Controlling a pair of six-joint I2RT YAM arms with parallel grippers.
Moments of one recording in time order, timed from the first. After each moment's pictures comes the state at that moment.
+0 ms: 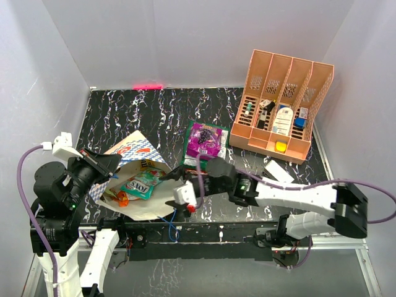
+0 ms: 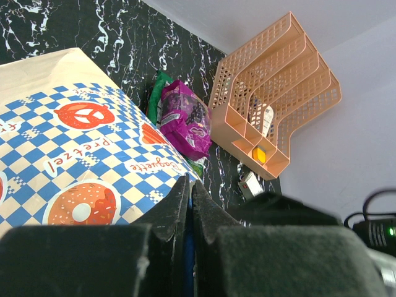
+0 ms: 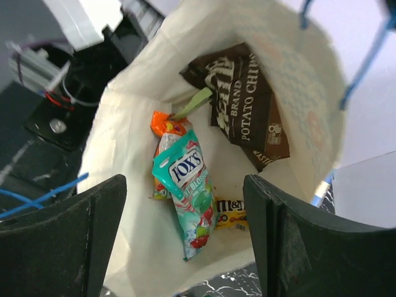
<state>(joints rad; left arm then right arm) 0.02 0.52 1.23 -0.98 0.30 -0.68 1.17 1.23 0.86 0.25 -0.50 -0.69</state>
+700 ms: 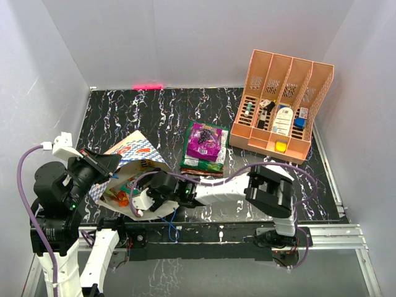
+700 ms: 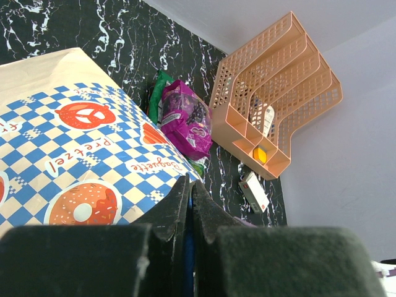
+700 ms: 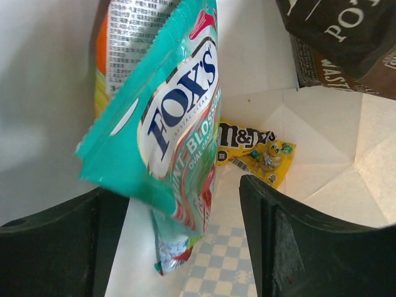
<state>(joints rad) 0.02 0.52 1.23 -0.98 0.30 -0.67 1.29 1.89 1.20 0.14 0.08 -1.05</state>
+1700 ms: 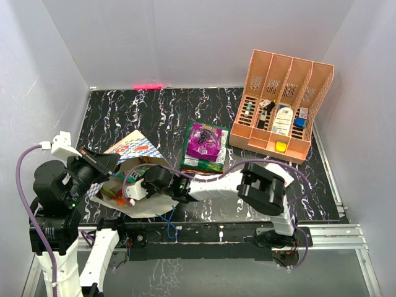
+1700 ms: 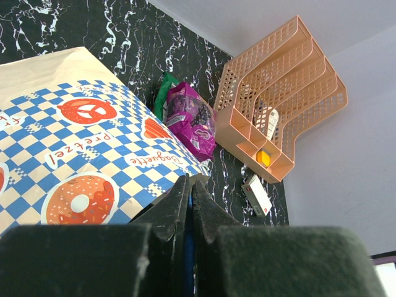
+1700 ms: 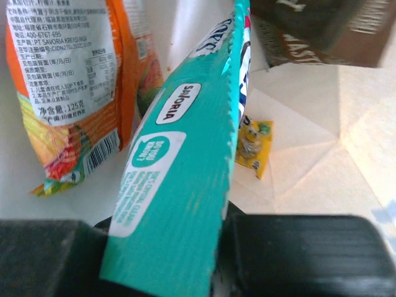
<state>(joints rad) 0.02 0.53 1.25 -0.99 0.27 -0.67 1.26 2.03 1.34 0.16 0.20 -1.00</state>
